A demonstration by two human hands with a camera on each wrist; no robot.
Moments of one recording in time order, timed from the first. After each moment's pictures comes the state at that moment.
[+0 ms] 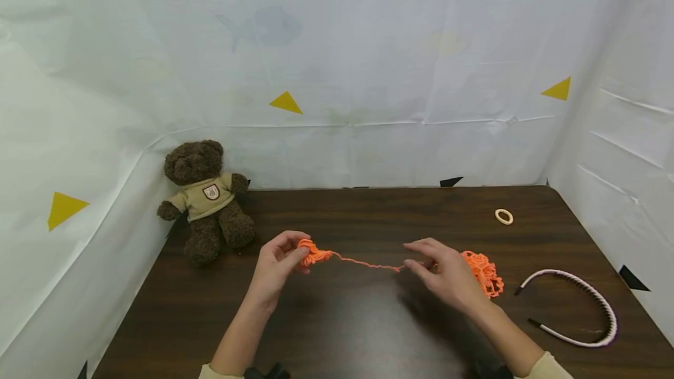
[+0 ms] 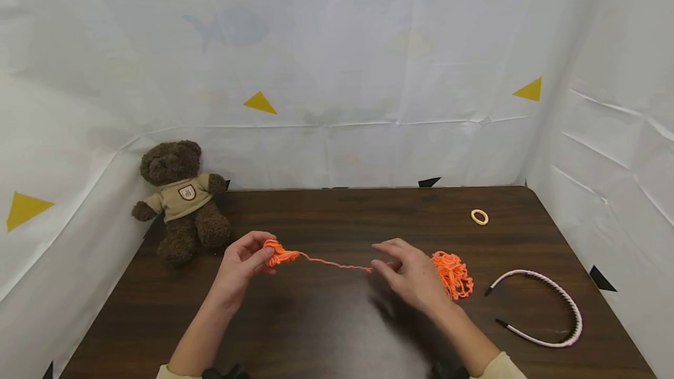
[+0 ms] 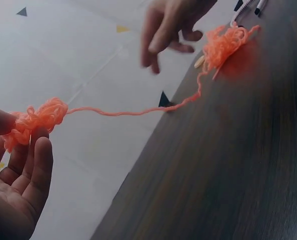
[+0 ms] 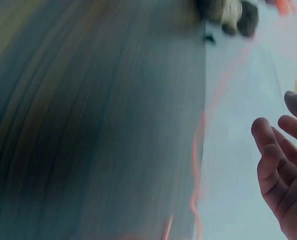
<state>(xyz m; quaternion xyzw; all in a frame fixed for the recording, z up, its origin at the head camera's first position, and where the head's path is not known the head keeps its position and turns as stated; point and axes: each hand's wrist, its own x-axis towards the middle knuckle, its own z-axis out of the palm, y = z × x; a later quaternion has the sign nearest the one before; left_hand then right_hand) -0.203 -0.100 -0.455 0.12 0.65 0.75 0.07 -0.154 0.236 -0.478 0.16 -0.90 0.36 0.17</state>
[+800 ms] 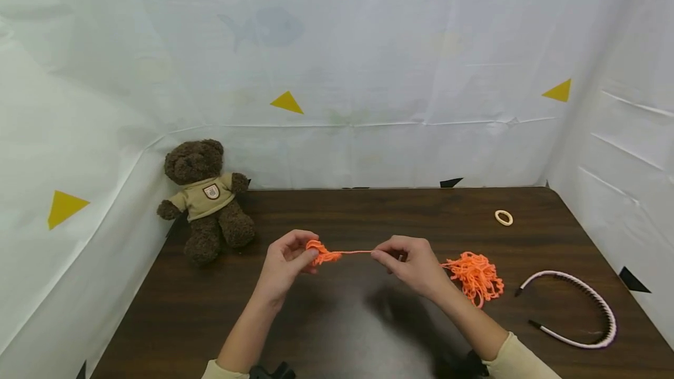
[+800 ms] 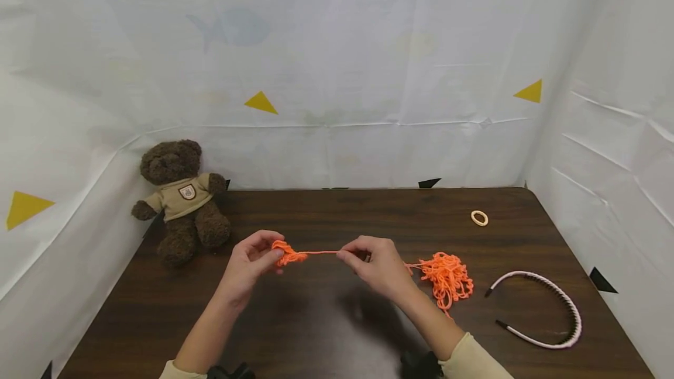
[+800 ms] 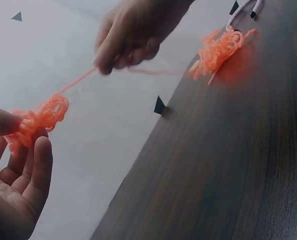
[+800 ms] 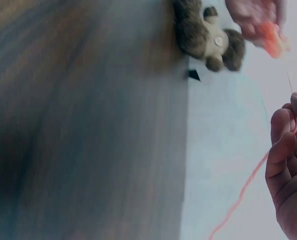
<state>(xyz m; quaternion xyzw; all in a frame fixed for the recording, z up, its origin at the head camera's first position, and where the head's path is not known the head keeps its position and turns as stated) -0.203 -0.088 -0.454 0.13 0.65 0.74 0.08 -0.171 0.186 -0.453 0.19 -0.85 0.48 0.11</state>
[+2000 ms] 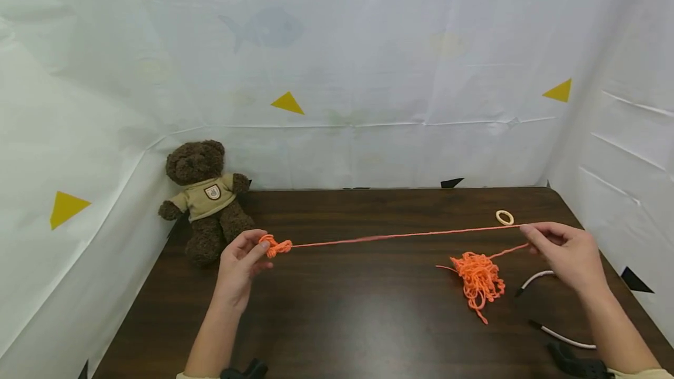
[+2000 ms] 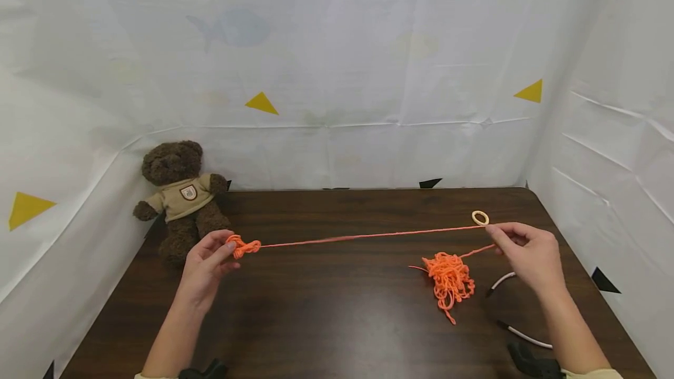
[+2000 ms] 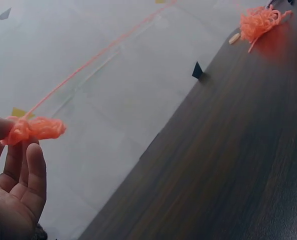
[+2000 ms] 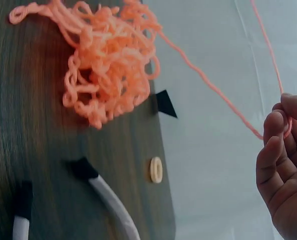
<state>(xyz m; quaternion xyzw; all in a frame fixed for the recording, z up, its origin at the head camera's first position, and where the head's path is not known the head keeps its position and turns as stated) -0.212 -0.153 -0.457 0.00 0.61 0.79 0.03 -0.132 0.387 -0.431 -0.09 -0.89 0.41 0.20</state>
